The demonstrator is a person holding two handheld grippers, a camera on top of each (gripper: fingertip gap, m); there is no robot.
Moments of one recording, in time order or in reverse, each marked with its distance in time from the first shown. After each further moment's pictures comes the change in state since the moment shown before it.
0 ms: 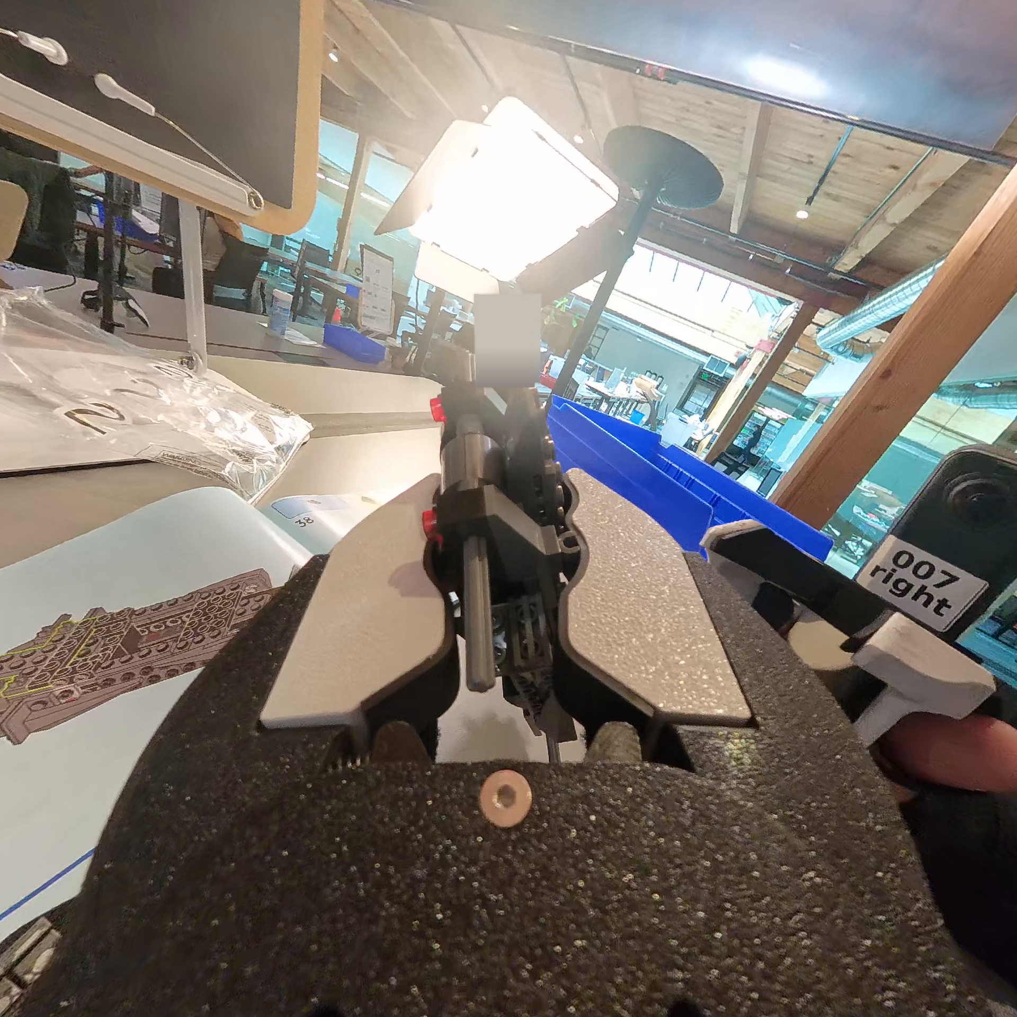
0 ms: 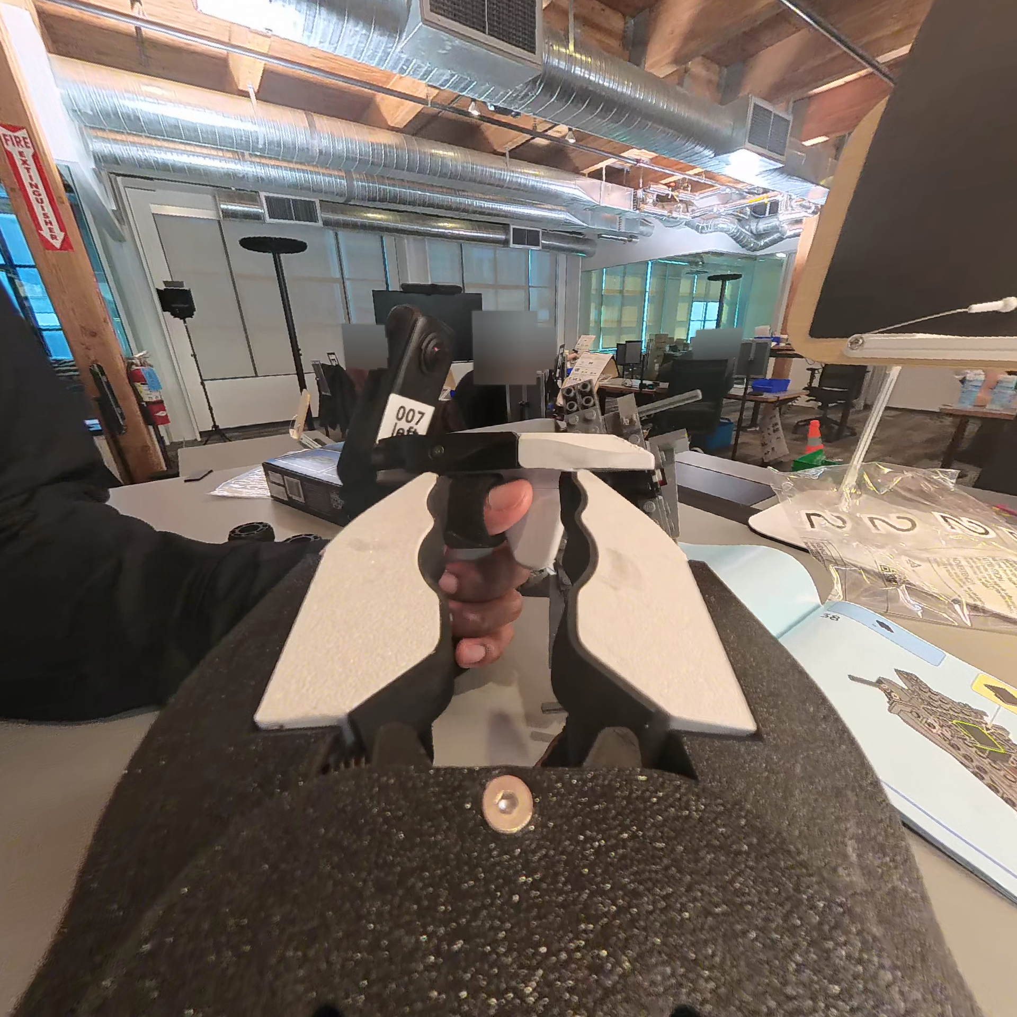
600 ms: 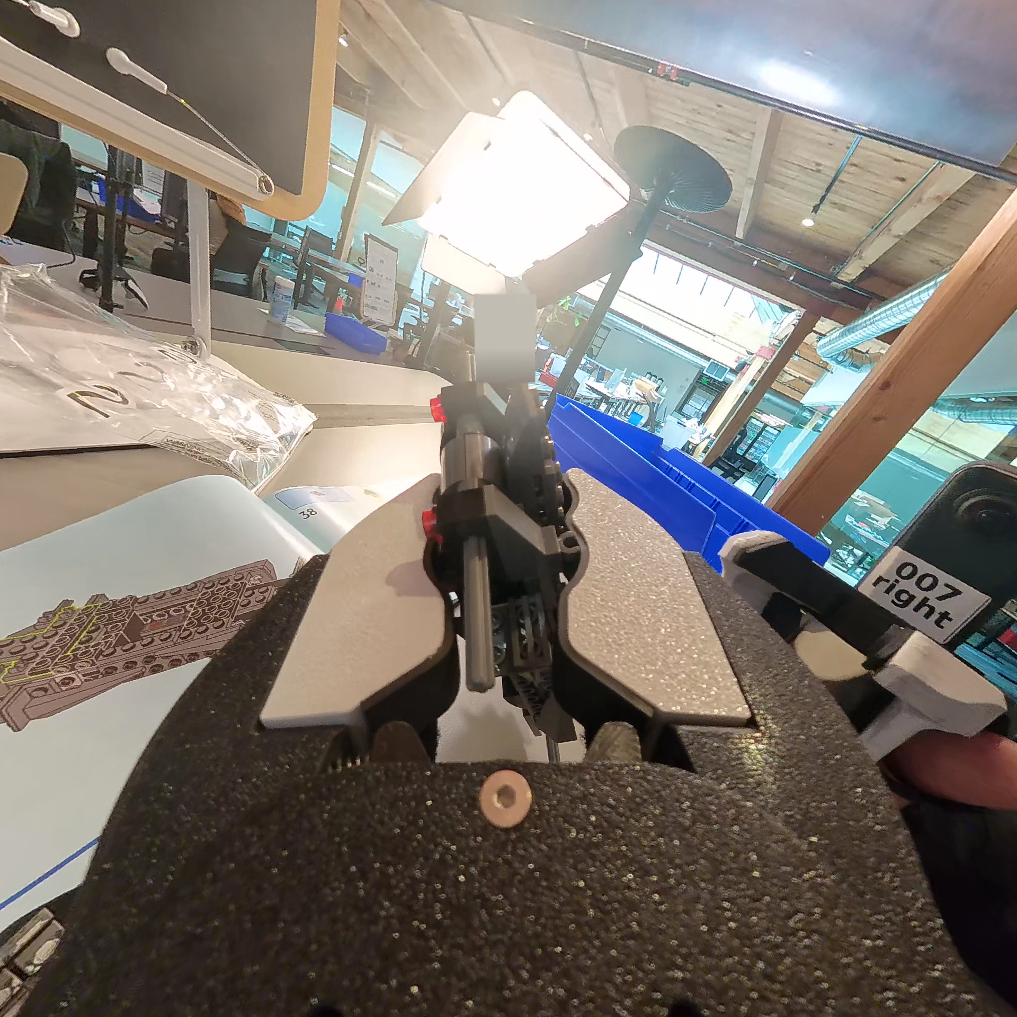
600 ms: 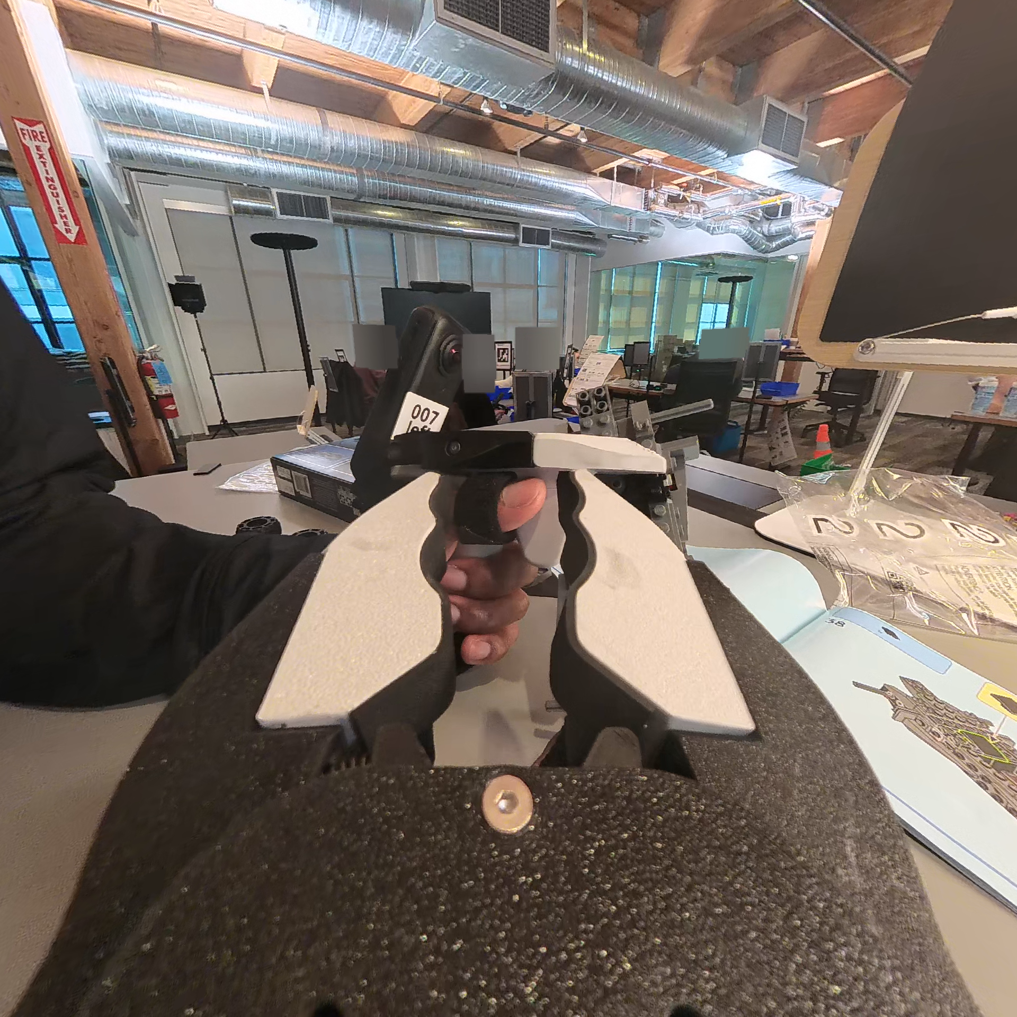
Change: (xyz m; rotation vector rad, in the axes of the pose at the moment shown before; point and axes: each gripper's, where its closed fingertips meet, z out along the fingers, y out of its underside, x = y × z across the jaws) left arm -0.006 0.001 0.001 -0.007 -0.010 -0.035; right arm -0.002 0.000 -0.001 -0.002 -0.021 -0.009
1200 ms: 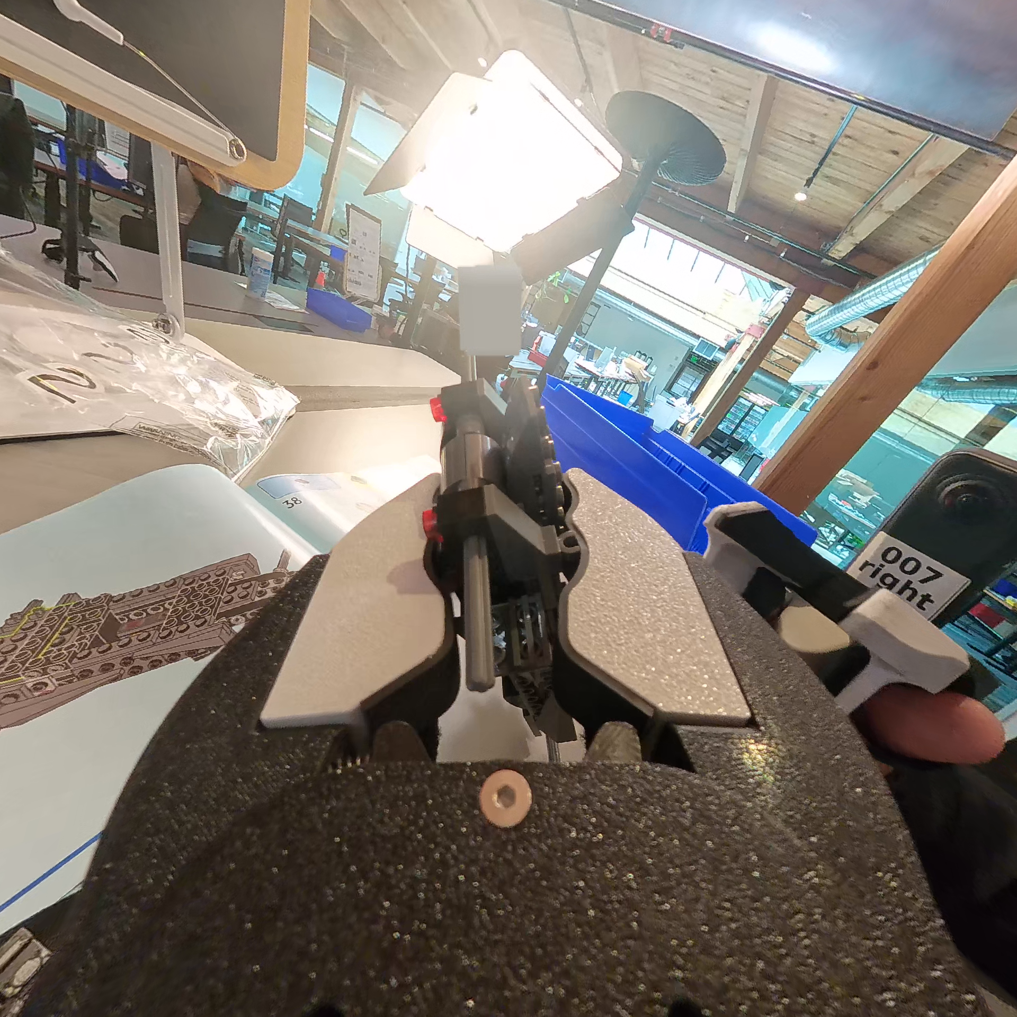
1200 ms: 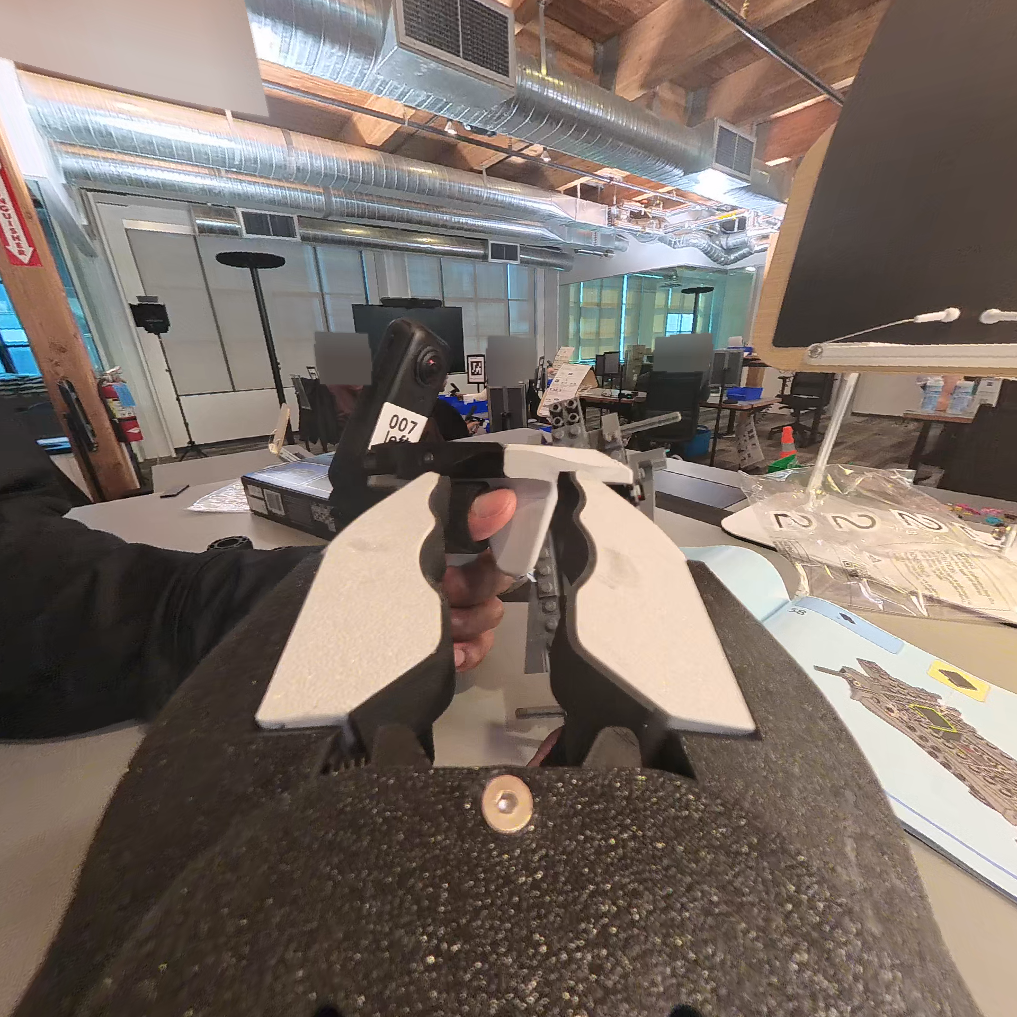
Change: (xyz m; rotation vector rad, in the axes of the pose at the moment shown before) left arm 0.003 0.005 0.003 -0.046 0.025 -0.009; right arm 0.012 -0.004 -0.005 0.027 0.067 0.008
